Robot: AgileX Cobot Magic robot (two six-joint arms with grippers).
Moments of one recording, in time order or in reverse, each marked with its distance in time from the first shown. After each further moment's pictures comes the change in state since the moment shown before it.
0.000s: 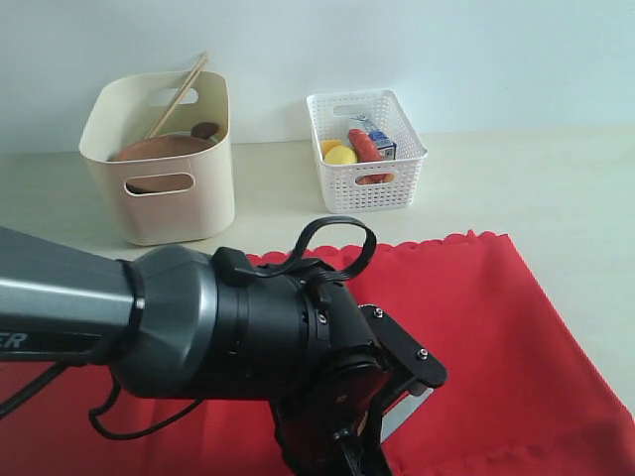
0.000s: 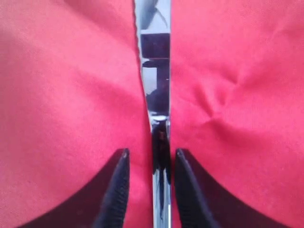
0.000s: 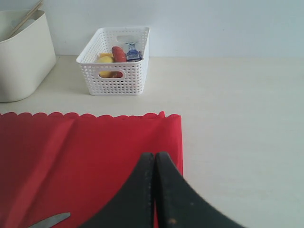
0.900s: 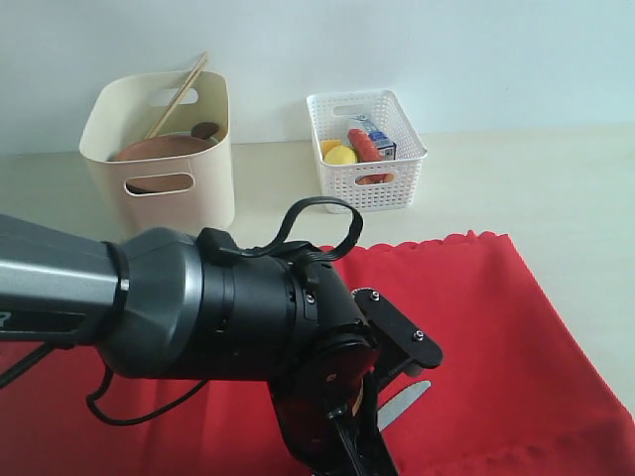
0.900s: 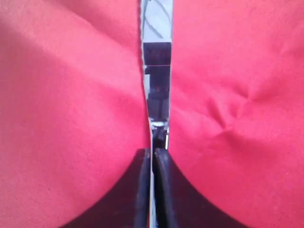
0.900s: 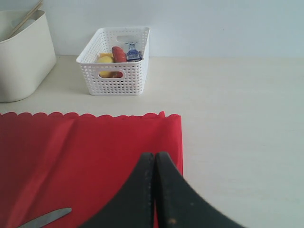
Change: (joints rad) left arm 0.023 -0.014 0.000 0.005 -0.022 0.021; right arm 0.000 0.000 0.000 0.000 0.000 0.000
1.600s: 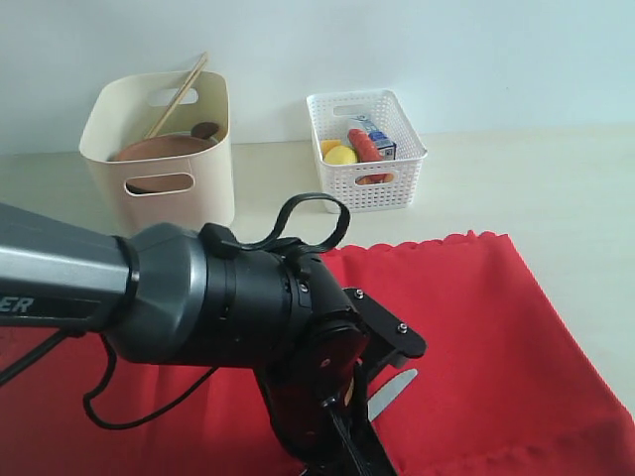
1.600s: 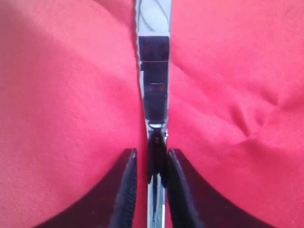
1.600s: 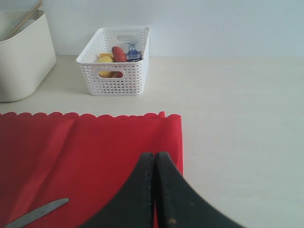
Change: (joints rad) left arm 0.036 0.022 0.000 -0.038 -0.002 -0.014; right arm 0.000 0.000 0.000 0.000 0.000 0.000
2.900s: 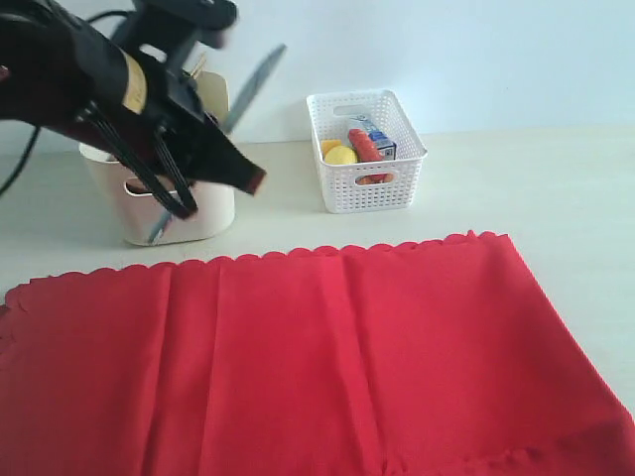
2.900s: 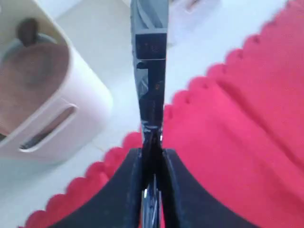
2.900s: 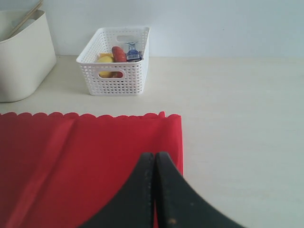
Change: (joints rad) left arm 0.349 -0.473 0.000 0.373 -0.068 -0.109; right arm 0.000 0.000 0.000 0.000 0.000 0.000
